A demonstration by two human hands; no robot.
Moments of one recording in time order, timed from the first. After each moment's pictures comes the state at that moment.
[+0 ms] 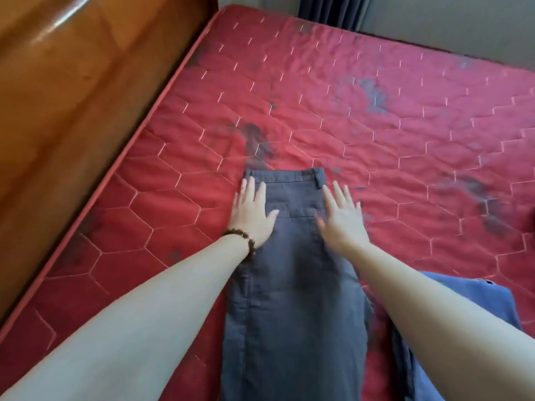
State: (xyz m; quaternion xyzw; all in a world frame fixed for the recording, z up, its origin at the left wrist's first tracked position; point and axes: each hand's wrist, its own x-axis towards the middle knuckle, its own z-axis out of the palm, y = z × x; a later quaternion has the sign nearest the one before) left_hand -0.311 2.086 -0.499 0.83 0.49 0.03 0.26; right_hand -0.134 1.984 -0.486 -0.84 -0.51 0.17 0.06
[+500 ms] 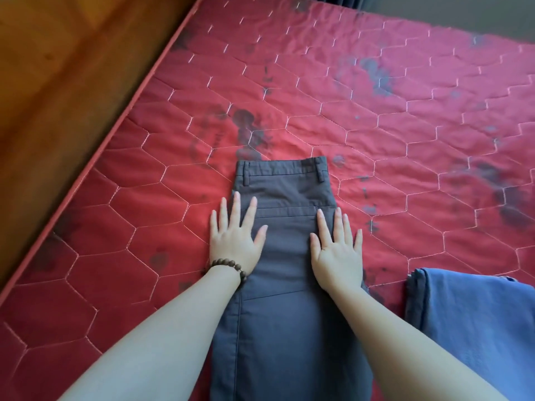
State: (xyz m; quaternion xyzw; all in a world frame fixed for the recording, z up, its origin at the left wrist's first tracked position) left_hand -0.337 2.049 -0.555 0.85 0.52 -0.02 0.11; right_hand -0.168 1.937 -0.562 -0.88 -0.47 0.10 0.01
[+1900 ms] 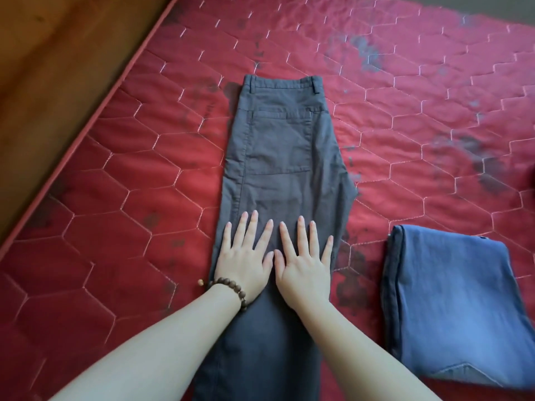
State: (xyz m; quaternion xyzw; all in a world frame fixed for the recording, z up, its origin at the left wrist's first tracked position) left_hand -0.359 1.937 -0.560 0.91 0.41 -0.06 0.06; right_hand -0.246 1.861 -0.566 -0.85 -0.51 0.08 0.02
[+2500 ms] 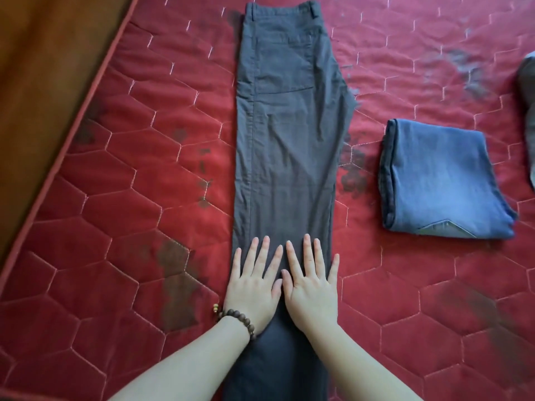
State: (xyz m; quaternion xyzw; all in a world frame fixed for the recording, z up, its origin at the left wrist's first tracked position) left_hand -0.505 1.727 -0.550 0.92 0.36 -0.11 0.11; right_hand -0.393 1.651 -0.559 -0.86 -0.50 0.11 -0.01
